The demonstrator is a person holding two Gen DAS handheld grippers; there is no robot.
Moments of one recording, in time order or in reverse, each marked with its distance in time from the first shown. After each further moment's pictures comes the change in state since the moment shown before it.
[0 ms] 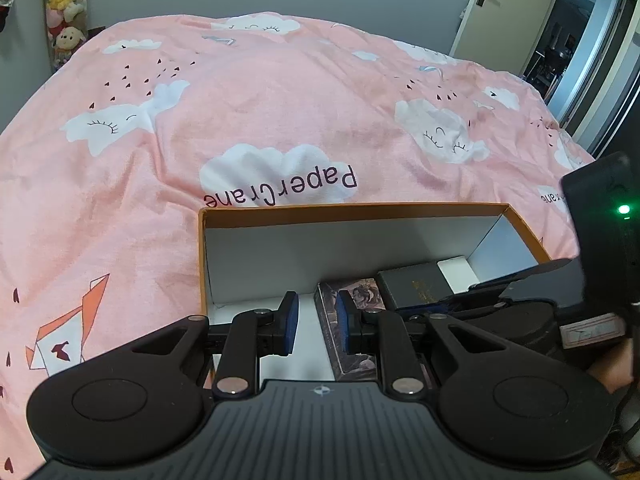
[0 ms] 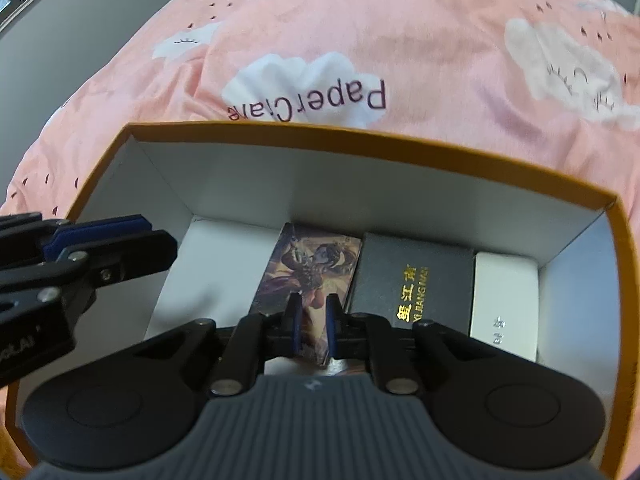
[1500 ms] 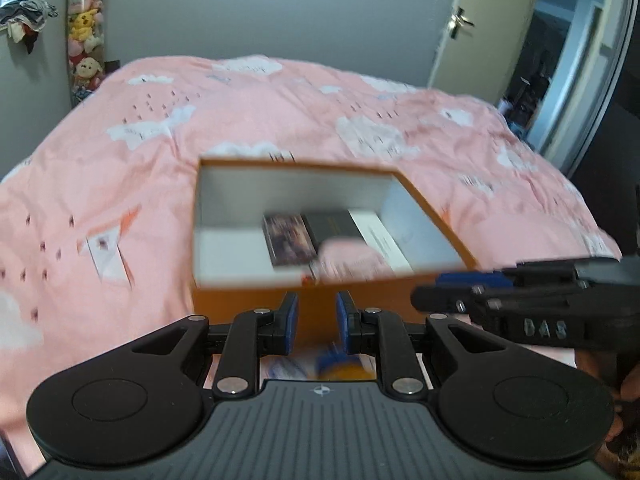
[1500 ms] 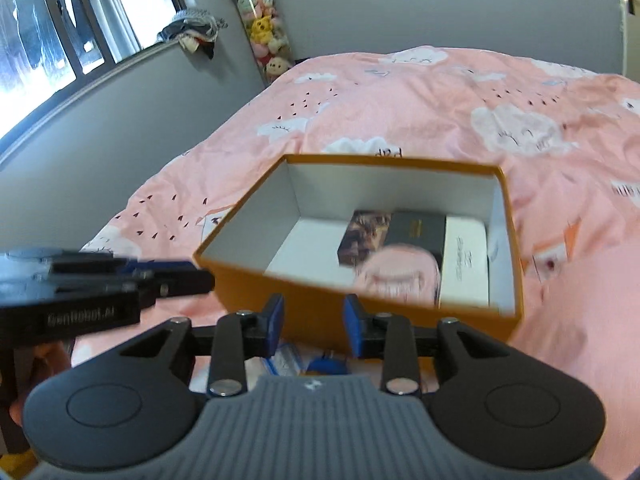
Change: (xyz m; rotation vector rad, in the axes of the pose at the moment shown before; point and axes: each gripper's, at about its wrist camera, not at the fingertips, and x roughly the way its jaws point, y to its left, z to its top) left arm -0.156 -0.091 -0.126 0.010 -0.118 0.003; right arm -0.184 0.012 -0.175 -0.042 -0.343 0.144
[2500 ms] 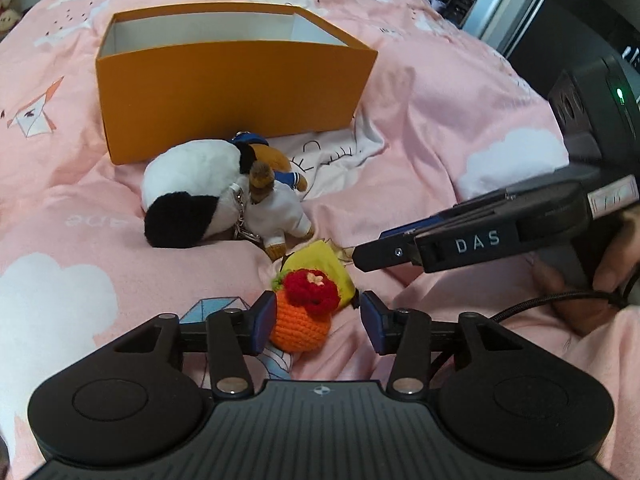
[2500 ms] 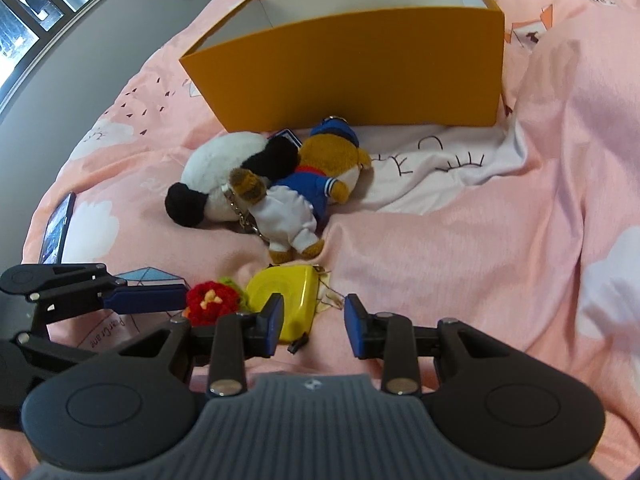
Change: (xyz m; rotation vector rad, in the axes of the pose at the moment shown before) left arm -0.014 -0.029 -0.122 0.132 0.283 -0.183; right arm -0.003 0.003 -0.125 0.175 0.322 0.016
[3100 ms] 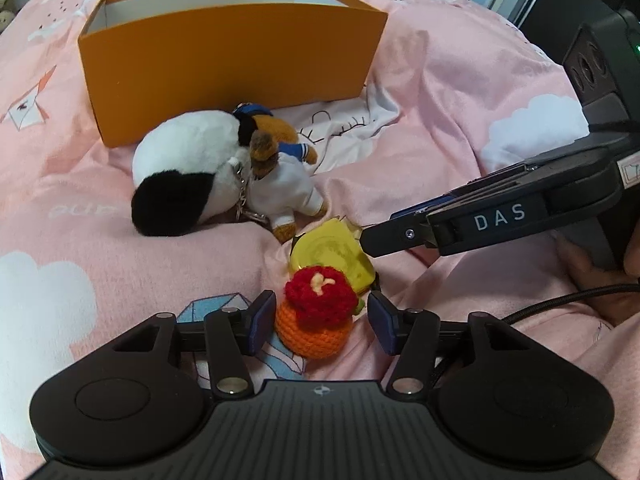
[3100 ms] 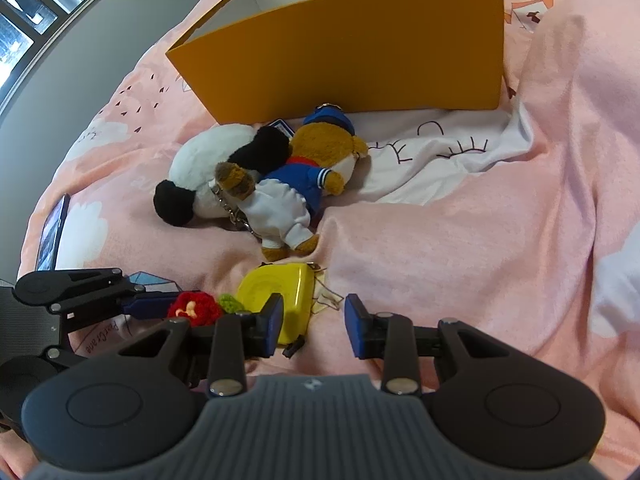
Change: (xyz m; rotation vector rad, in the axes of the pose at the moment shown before) left arm 0.025 0.004 0.000 0.018 0.079 0.043; right arm 0.013 -0.007 0.003 0.023 0.029 0.021
